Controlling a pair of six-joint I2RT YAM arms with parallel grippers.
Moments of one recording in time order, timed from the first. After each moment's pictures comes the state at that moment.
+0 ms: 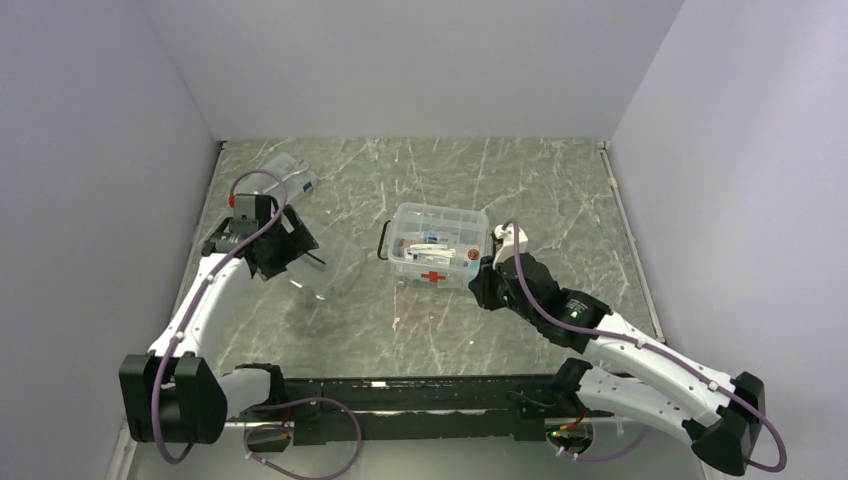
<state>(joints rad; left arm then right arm) -0.05 1.15 0.90 -0.66 0.02 -0.65 0.87 0.82 0.66 -0.40 0.26 0.48</state>
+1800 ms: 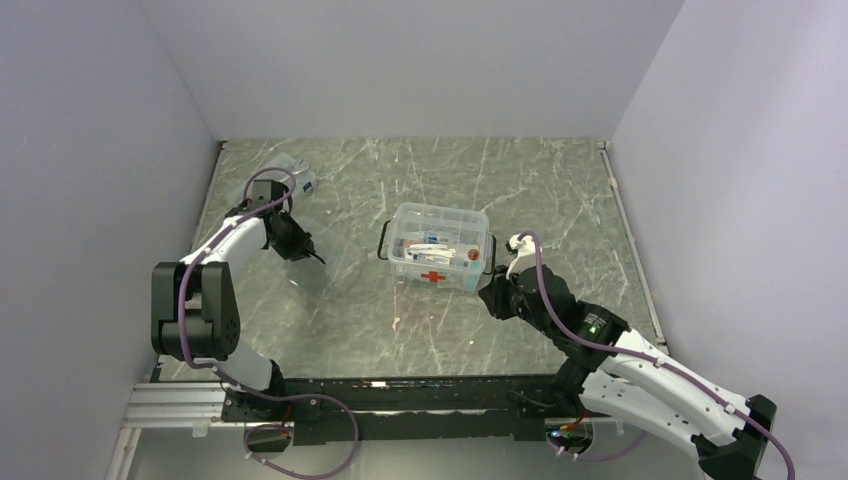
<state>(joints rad) -0.01 1.57 1.00 -0.53 0.08 -0.78 0.87 0.66 0.60 -0.47 0.25 0.48</state>
